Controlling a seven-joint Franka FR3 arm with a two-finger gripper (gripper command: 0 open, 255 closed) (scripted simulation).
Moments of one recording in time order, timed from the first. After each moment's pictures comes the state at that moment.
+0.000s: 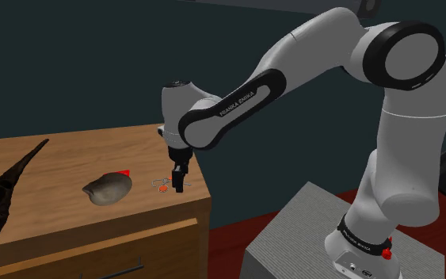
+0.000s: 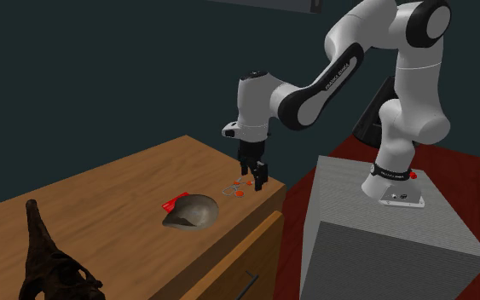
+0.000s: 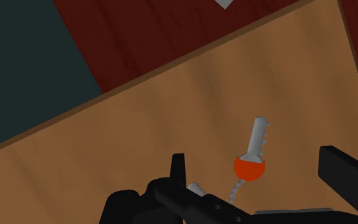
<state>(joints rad) 0.32 0.25 0.26 -2.01 -0.07 2.26 -0.14</state>
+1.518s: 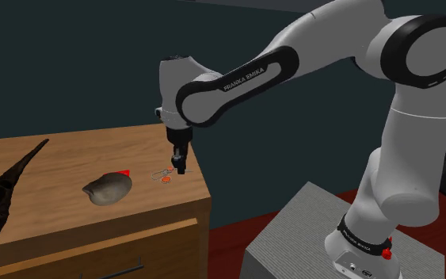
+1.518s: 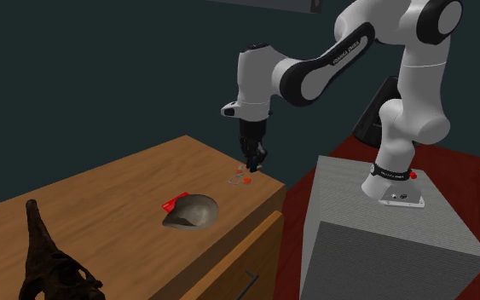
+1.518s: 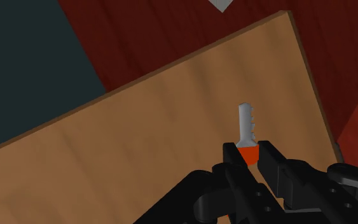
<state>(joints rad) 0.31 0.18 0.27 -1.95 -0.05 2.12 -0.16</state>
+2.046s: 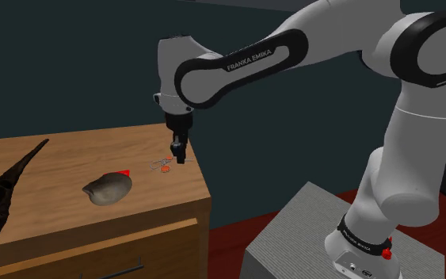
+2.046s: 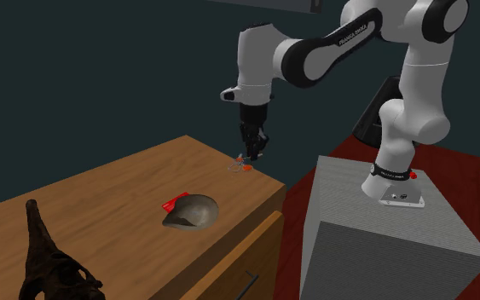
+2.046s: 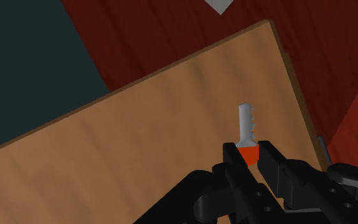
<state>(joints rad) 0.31 0.13 0.27 -1.88 -0.03 2.02 -0.17</state>
